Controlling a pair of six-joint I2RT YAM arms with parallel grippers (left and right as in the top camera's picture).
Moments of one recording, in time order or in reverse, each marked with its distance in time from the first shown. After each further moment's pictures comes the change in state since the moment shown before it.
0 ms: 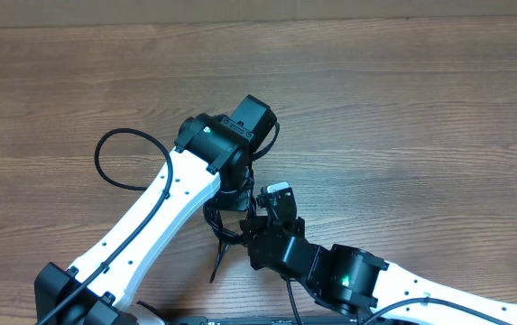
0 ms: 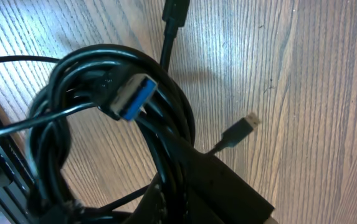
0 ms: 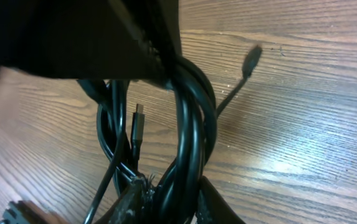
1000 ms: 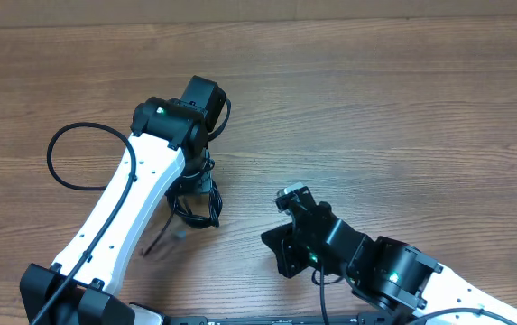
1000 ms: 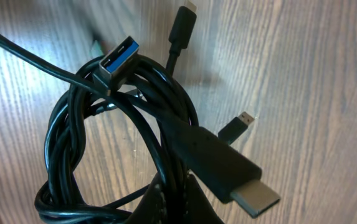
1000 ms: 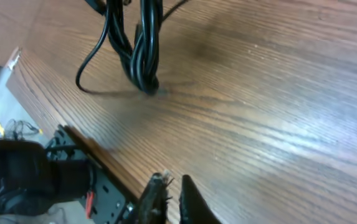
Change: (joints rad) left arm 0.229 0.000 -0.006 -0.039 -0.096 0.000; right arm -0.156 -0.181 0.013 -0.194 -0.386 -0.188
